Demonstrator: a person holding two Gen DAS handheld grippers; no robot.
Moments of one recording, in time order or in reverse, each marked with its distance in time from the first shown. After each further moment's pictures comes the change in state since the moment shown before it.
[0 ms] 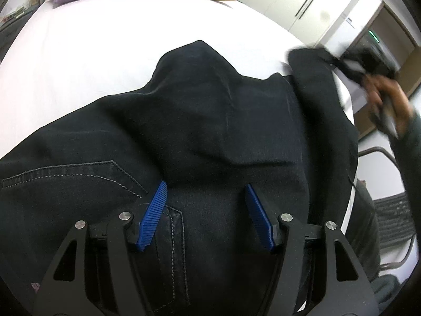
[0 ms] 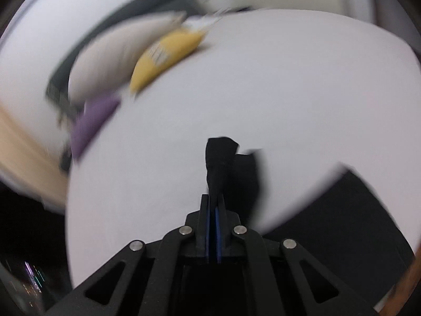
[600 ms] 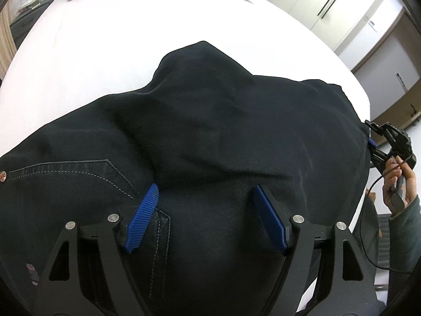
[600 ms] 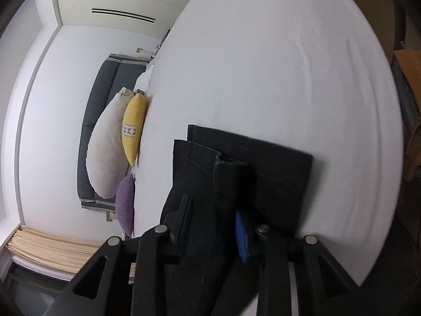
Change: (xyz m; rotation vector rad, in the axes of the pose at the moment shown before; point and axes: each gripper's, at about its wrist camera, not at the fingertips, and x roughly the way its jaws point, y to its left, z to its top) left arm 0.005 -0.019 0.018 -0.062 0.044 0.113; right arm -0.046 -0.176 -0.080 0.602 -0.064 0.272
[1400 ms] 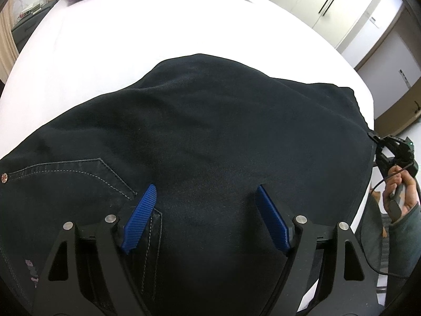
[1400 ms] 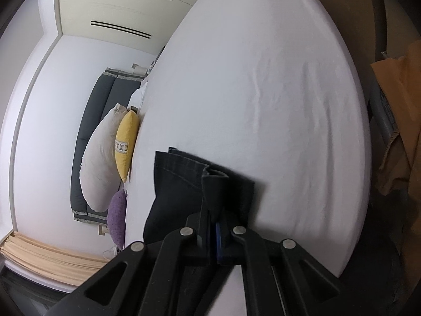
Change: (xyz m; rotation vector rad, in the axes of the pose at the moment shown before) left arm -0.002 -0.025 0.000 0.017 -0.012 0.023; right arm -0.027 -0.030 0.009 0.003 -0.107 -0.042
